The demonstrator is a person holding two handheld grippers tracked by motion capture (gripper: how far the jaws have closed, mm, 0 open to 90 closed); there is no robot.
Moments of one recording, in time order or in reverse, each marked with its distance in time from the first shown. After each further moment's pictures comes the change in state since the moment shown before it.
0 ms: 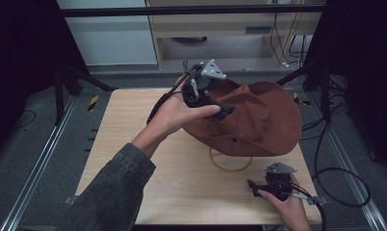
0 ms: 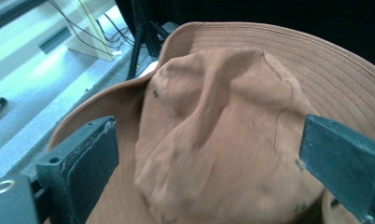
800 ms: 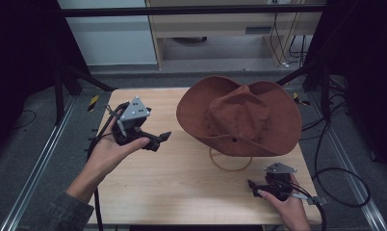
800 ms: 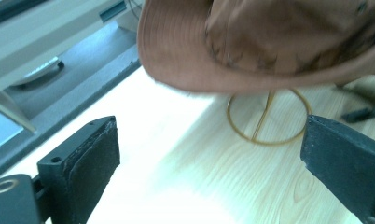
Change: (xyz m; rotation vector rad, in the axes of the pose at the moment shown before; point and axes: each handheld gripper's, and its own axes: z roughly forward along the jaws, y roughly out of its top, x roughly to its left) left arm 0.011 -0.153 -0.085 0.012 0.161 -0.093; right arm 0.000 0.000 0.000 -0.002 -0.002 0.000
